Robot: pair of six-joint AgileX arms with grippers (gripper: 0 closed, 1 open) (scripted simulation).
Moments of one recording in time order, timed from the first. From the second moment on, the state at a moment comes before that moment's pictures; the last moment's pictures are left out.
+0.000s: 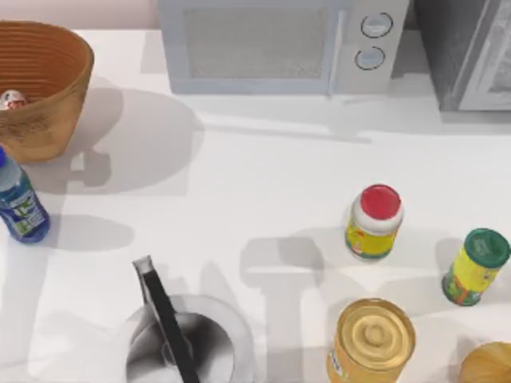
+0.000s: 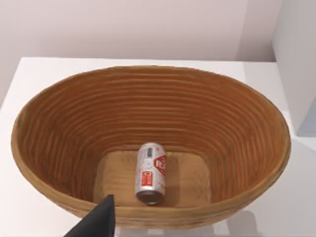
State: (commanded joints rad) left arm 0.06 1.02 1.07 -0.55 0.04 0.03; right arm 0.00 0.00 0.00 0.00 0.00 0.00
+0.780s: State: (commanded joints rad) left arm 0.12 2.26 2.21 -1.24 0.06 0.12; right arm 0.00 0.00 0.00 0.00 0.00 0.00
